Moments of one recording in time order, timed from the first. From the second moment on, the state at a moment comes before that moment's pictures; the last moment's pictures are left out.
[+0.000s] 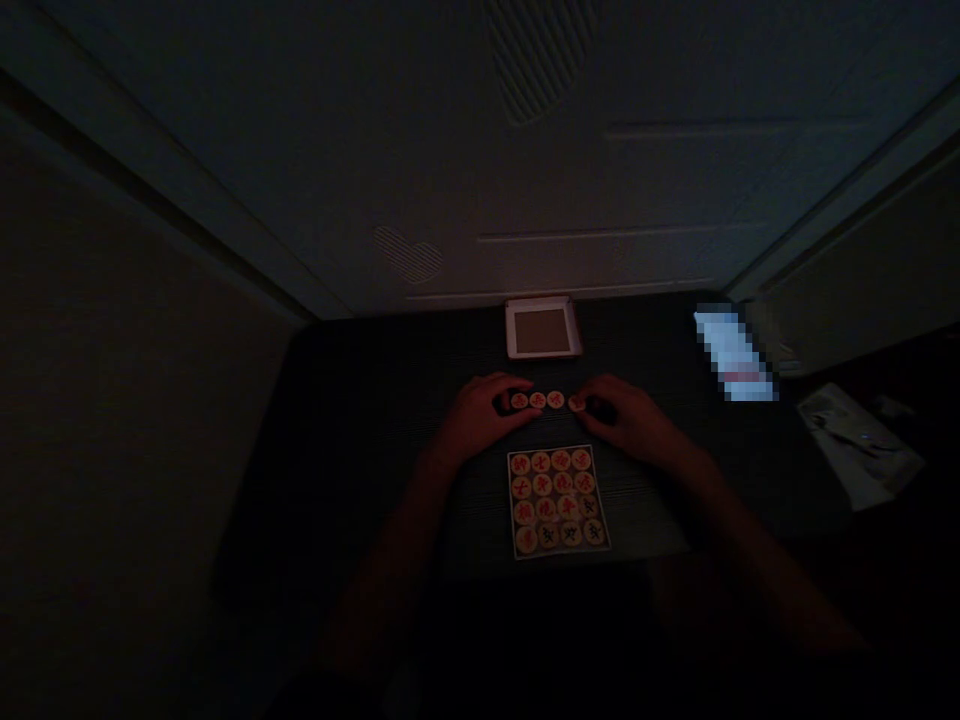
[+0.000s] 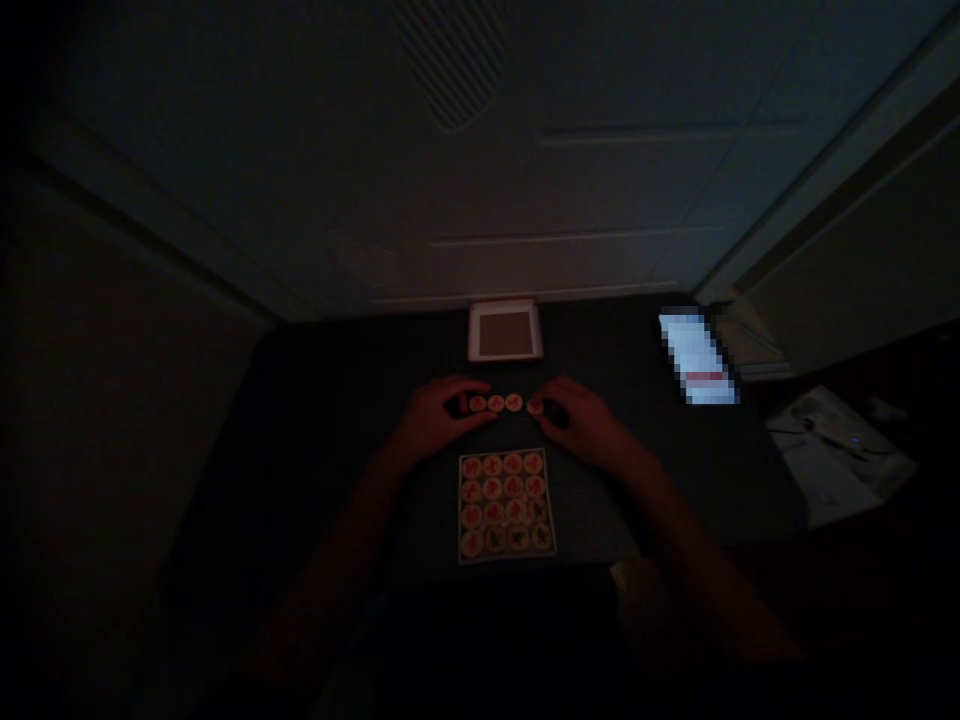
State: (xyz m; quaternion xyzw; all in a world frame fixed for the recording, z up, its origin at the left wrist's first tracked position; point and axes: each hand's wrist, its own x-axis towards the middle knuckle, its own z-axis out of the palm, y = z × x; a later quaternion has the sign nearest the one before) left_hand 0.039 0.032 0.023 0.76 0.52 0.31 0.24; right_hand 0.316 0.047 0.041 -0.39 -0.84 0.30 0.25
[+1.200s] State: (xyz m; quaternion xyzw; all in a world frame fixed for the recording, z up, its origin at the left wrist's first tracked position) left_hand 0.027 0.031 0.024 0.78 0.50 0.30 0.24; right_hand 0.329 -0.099 0.024 -0.58 -0.65 0.31 0.37
